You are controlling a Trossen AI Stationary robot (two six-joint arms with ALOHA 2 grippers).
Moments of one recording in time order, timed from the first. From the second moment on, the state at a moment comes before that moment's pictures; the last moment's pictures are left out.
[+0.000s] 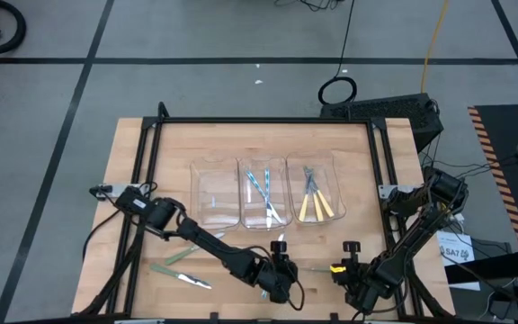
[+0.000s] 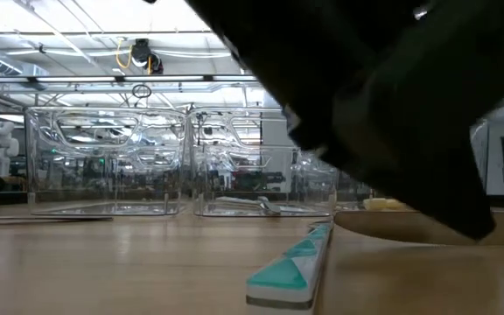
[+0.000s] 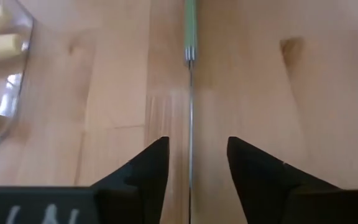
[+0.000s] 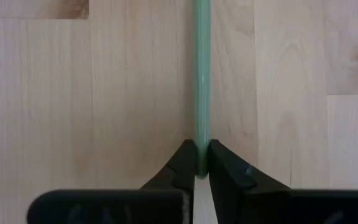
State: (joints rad) left arm -0.48 2.39 1.79 -0.26 -0.42 -0.20; right arm 0.98 1.69 0.91 -0.69 0.31 1.01
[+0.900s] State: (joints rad) left arm -0.46 2.41 1.86 -0.40 -0.43 -0.22; right arm 0.98 1.69 0.91 -0.68 0.32 1.01
